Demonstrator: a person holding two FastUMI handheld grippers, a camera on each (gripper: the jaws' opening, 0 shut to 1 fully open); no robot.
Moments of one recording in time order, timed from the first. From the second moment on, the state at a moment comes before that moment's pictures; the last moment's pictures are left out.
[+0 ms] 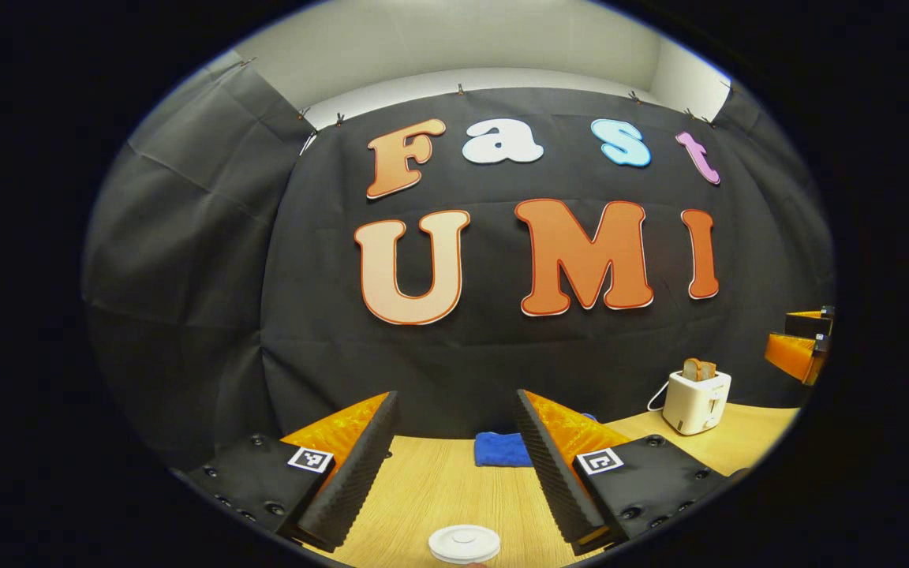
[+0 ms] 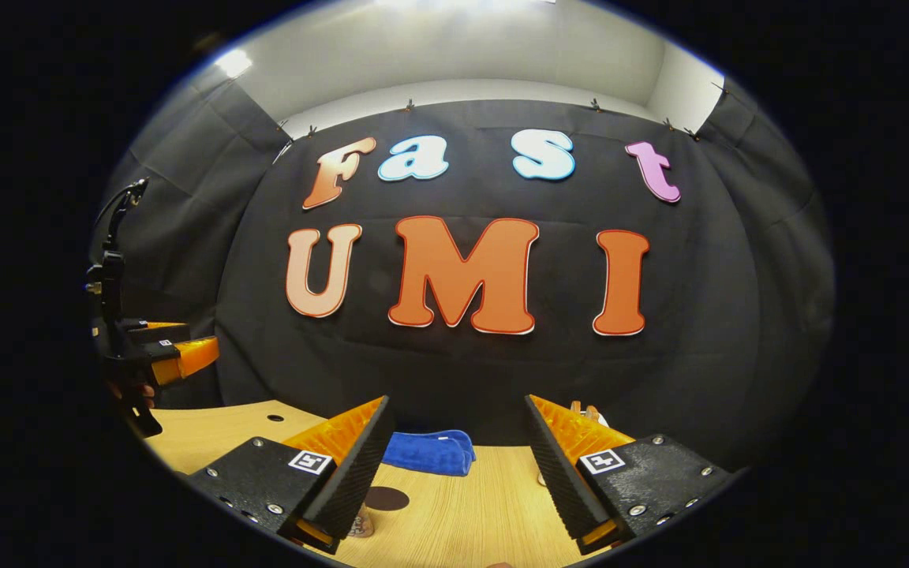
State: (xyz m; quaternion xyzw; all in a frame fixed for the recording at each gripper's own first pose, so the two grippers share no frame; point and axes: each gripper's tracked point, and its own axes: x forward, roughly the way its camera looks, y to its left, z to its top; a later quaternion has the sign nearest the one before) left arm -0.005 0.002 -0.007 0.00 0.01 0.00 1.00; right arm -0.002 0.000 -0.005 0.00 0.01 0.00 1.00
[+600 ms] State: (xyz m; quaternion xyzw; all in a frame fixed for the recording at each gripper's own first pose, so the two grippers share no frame) left arm -0.014 0.003 -0.048 0.01 0.04 -0.01 1.00; right arm -0.016 0.066 -0.072 0.03 0.09 0.09 0.99
